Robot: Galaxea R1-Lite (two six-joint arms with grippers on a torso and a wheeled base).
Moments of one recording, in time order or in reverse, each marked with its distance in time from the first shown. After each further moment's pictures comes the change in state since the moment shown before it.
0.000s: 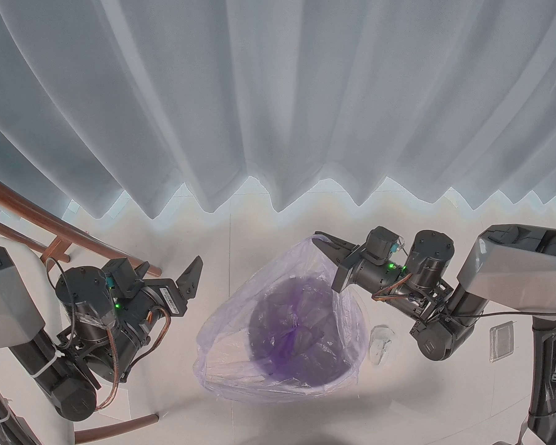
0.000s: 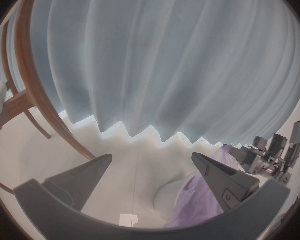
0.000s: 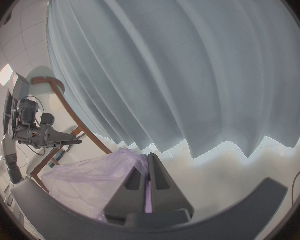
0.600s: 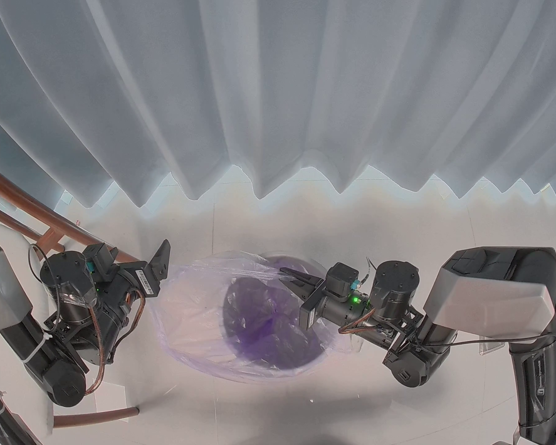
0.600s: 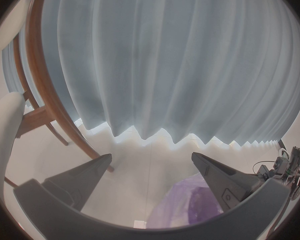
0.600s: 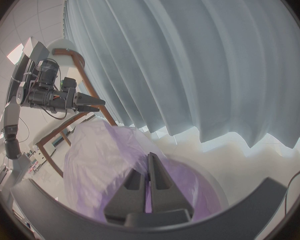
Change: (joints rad) left arm 0.116 -0.019 -0.021 0.002 0.054 0.097; right arm 0.135 0.088 -0.007 0.000 -0.055 -0.167
